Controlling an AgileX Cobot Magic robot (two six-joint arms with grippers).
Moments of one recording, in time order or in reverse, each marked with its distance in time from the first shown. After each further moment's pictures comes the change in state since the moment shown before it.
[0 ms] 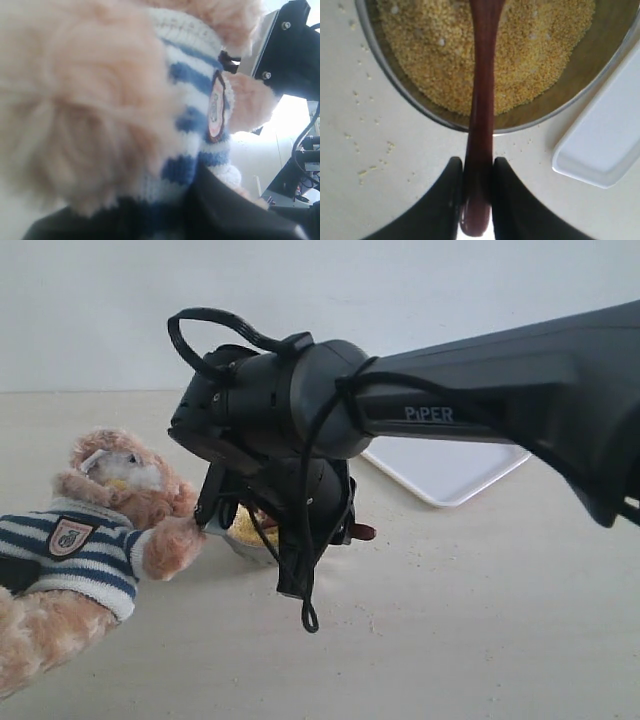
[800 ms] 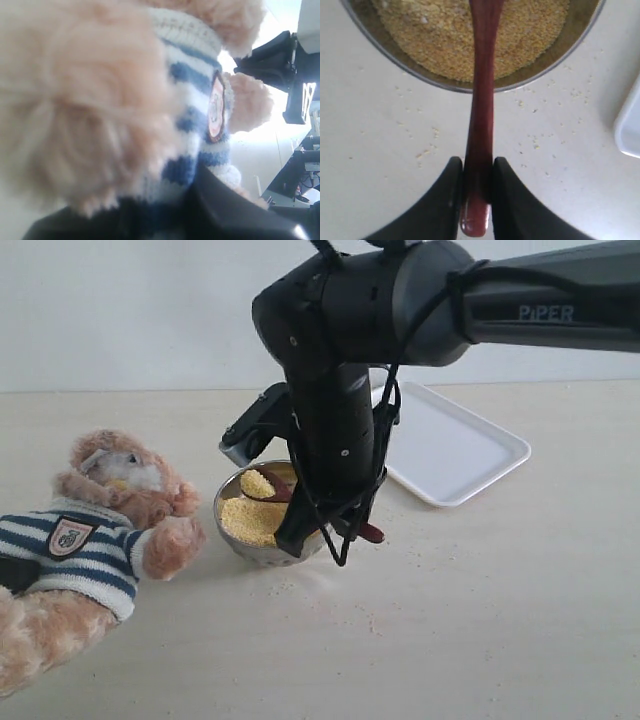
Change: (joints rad) left arm 0.000 0.000 0.000 0.000 0.000 0.000; right arm -0.154 -0.107 0.000 0.346 0.000 -0.031
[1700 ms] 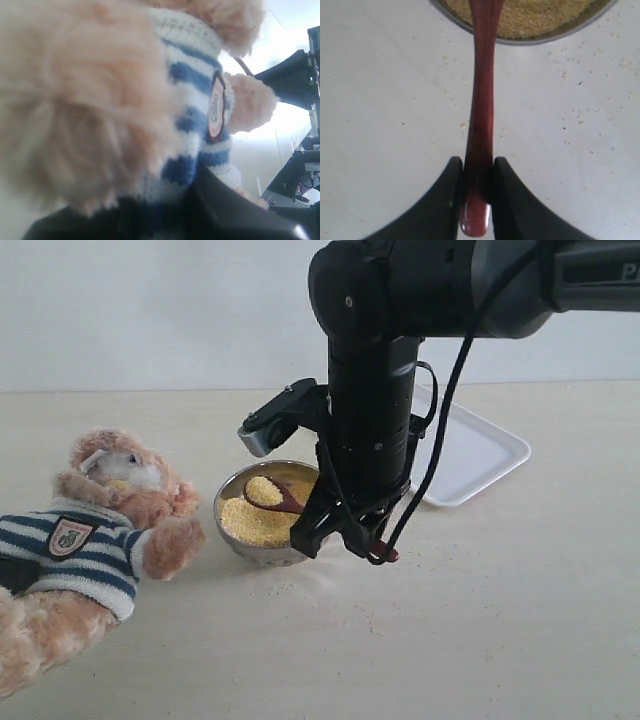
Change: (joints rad) left arm 0.000 0.000 0.000 0.000 0.000 0.000; right arm -0.054 -0.110 0.108 0.171 0.004 -0.074
